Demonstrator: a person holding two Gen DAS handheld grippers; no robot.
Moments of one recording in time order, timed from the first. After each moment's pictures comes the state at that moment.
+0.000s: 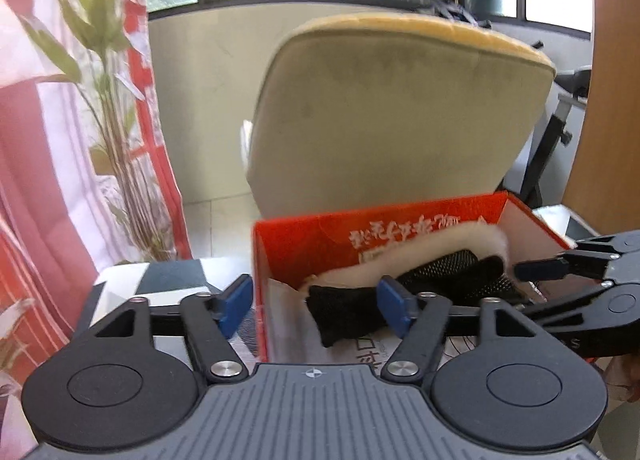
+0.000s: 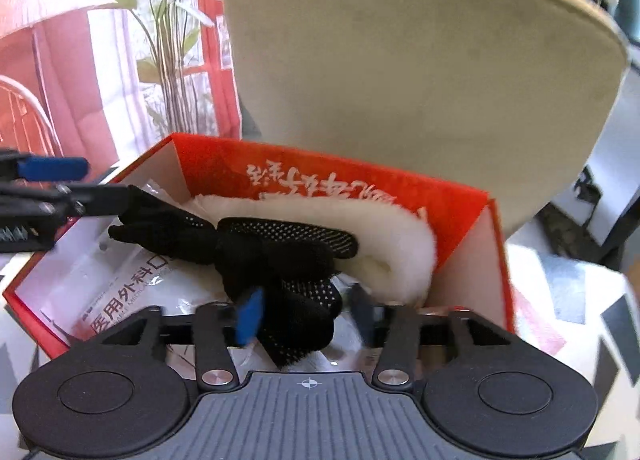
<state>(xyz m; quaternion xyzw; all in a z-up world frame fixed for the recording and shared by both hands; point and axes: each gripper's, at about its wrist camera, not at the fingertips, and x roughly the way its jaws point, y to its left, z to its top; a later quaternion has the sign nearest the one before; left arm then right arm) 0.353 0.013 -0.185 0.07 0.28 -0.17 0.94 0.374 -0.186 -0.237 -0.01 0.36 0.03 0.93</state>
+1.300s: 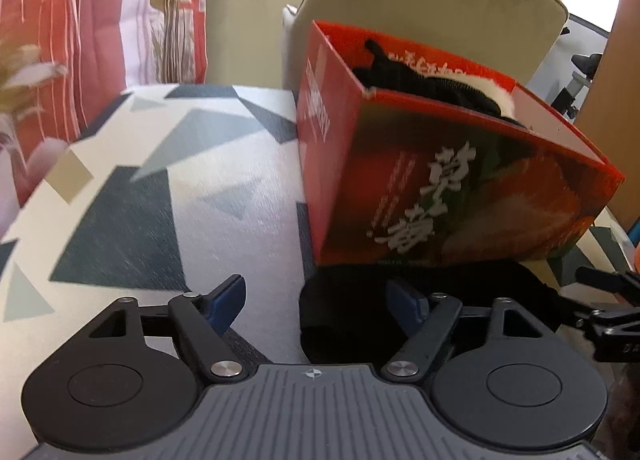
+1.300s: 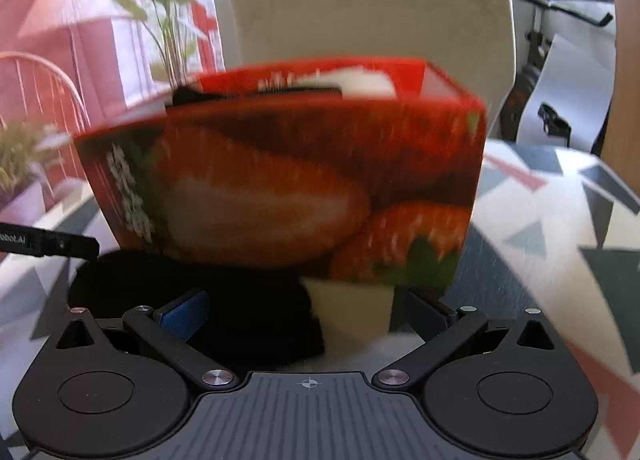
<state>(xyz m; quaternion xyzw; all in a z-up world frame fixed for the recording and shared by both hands) 0.264 0.089 -0.294 -0.01 0.38 -0.15 0.91 0.208 -0.178 -0.326 0.07 0.32 0.01 0.95</state>
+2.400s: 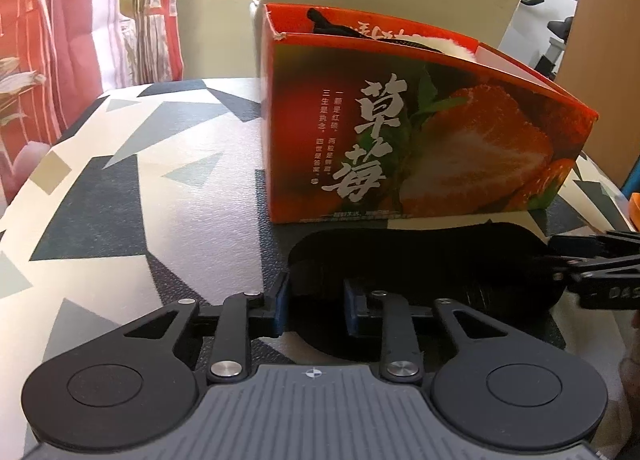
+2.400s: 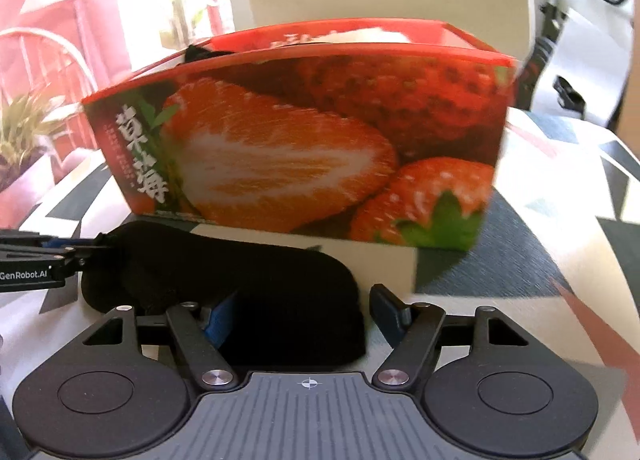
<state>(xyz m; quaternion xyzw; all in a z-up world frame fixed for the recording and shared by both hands) 0.222 0.060 -0.308 0.03 0.38 -0.17 0.91 0.205 -0.174 -0.326 0.07 0.36 0.02 0.93</state>
